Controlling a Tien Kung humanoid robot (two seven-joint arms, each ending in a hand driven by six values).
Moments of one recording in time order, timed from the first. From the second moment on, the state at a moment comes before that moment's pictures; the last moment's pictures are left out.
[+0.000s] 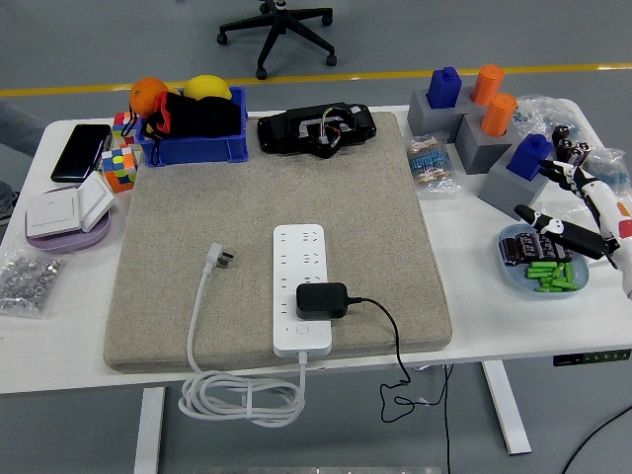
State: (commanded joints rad) left arm -0.14 0.01 -1.71 -0.18 1.85 -0.02 0.26; right arm 0.03 -0.17 1.64 1.46 -1.76 0.10 0.17
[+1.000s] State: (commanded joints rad) left arm -0.13 0.01 -1.72 -0.18 1.86 -0.03 0.26; right arm -0.06 -0.12 1.81 1.46 -1.77 0.13 0.16
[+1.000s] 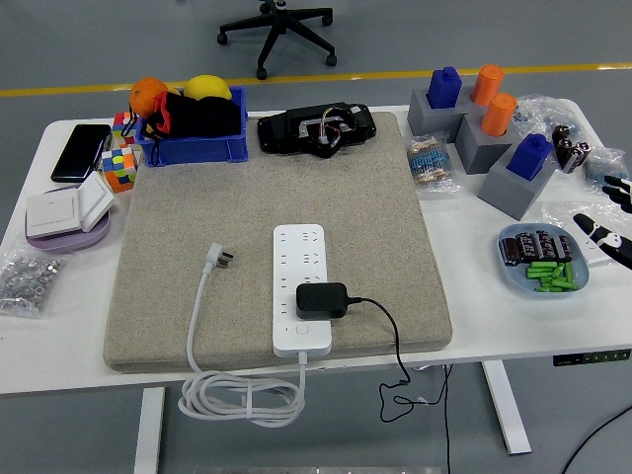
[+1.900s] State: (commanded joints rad) left arm -0.12 0.01 -1.71 -0.18 1.85 -0.03 0.25; right arm -0.08 -0.09 1.82 1.46 -1.78 0.13 0.15
